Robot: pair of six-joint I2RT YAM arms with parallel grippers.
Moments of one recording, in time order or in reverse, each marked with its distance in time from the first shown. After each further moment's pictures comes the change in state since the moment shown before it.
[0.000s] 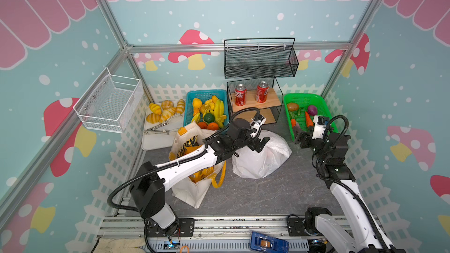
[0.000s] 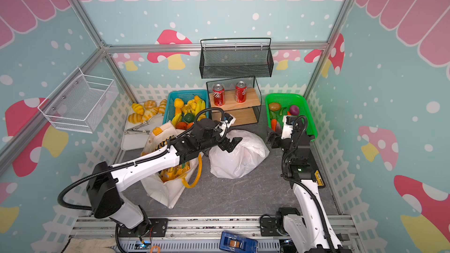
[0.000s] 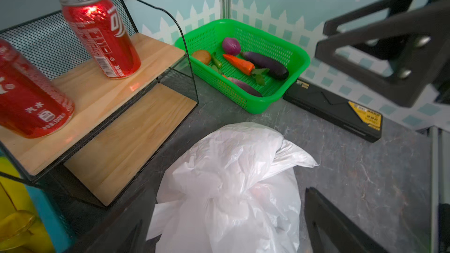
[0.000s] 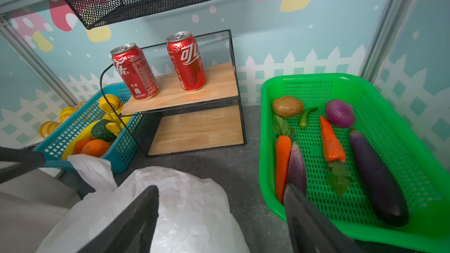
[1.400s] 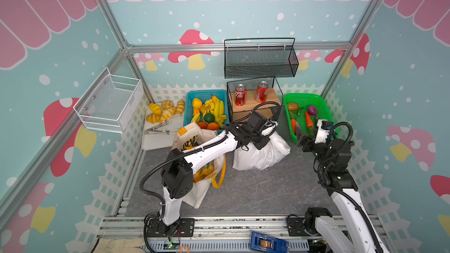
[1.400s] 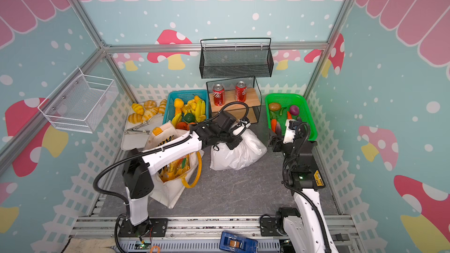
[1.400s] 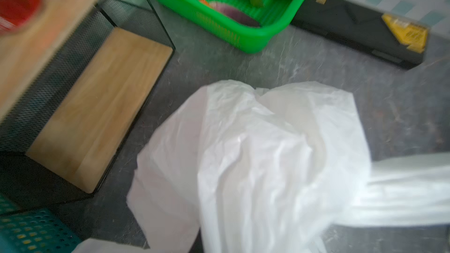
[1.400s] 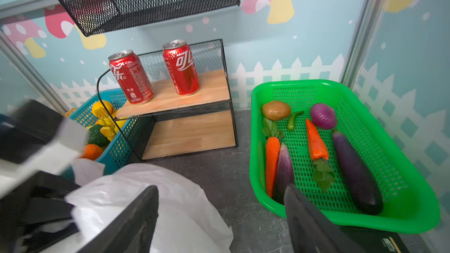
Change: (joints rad) left arm -0.001 0.195 0.371 -0.413 0.055 0.064; right arm 0.000 -0.136 -0.048 -0.034 0.043 0.002
